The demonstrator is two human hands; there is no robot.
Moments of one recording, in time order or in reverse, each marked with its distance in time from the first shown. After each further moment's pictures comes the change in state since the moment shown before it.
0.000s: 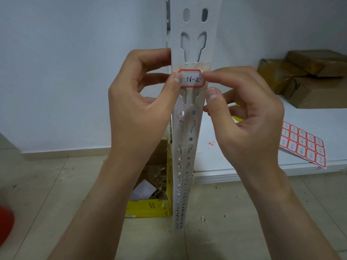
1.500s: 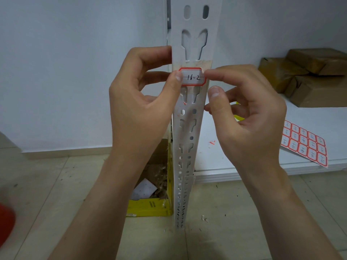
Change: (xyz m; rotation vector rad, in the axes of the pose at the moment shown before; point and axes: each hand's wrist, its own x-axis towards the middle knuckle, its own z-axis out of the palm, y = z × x) left_hand 0.001 -0.001 0.000 0.005 -0.002 0.009; right_hand -0.001 -0.001 0.001 -0.001 0.007 0.017
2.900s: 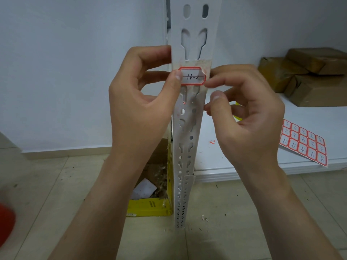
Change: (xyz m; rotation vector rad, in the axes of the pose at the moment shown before) left_hand 0.000 0.000 0.000 0.002 0.001 0.011; right_hand -0.001 -0.001 0.002 0.049 0.009 0.020
